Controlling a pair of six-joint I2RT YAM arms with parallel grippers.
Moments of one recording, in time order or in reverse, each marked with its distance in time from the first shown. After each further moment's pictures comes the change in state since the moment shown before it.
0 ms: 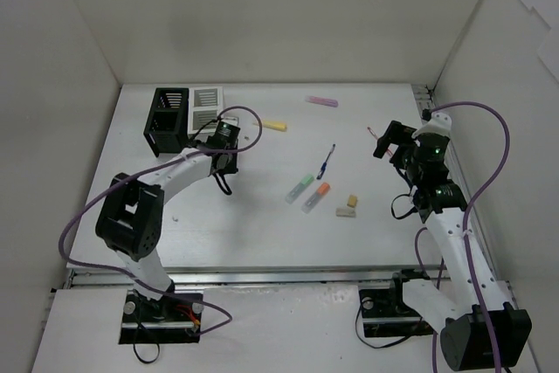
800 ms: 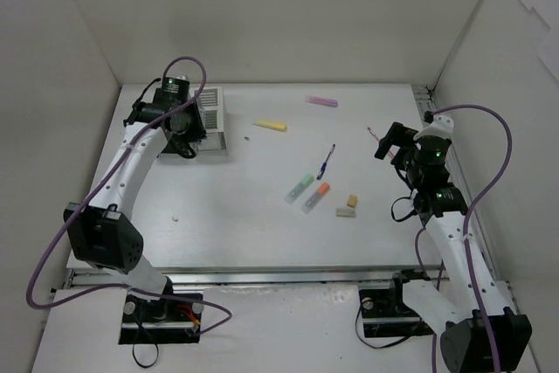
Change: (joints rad) left arm 0.217 -0.199 0.397 -0.477 0.177 -0.153; right arm 0.000 -0.024 -0.018 0.007 0.021 0.003
